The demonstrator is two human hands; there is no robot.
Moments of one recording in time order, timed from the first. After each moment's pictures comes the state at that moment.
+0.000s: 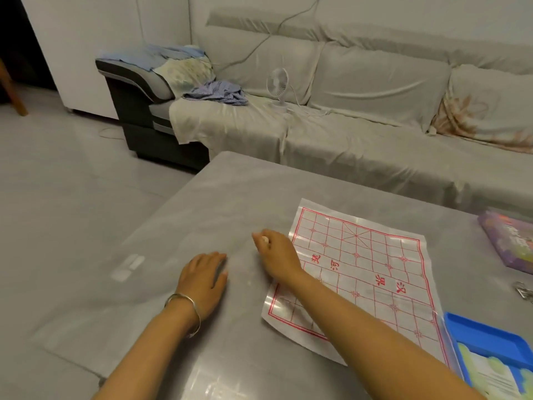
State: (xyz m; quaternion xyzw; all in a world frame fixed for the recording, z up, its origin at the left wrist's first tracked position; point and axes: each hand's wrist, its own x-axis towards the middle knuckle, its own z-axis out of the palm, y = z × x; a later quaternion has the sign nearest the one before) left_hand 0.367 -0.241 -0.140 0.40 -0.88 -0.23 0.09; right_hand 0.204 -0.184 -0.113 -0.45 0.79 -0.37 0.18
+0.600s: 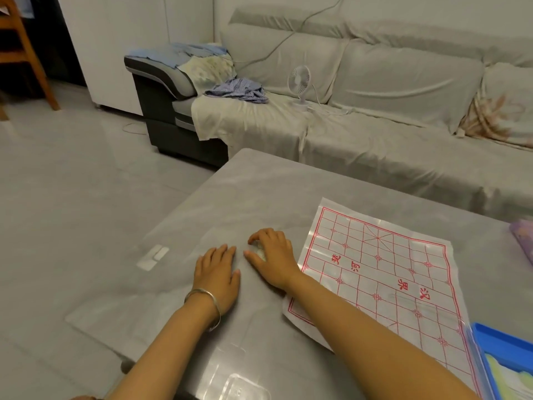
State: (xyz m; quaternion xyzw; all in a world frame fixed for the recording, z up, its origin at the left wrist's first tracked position) left_hand 0.372 -0.238 -0.136 0.45 -0.87 -0.20 0.05; right_hand 0.217 -0.207 -0.151 -0.59 0.75 -0.27 0.12
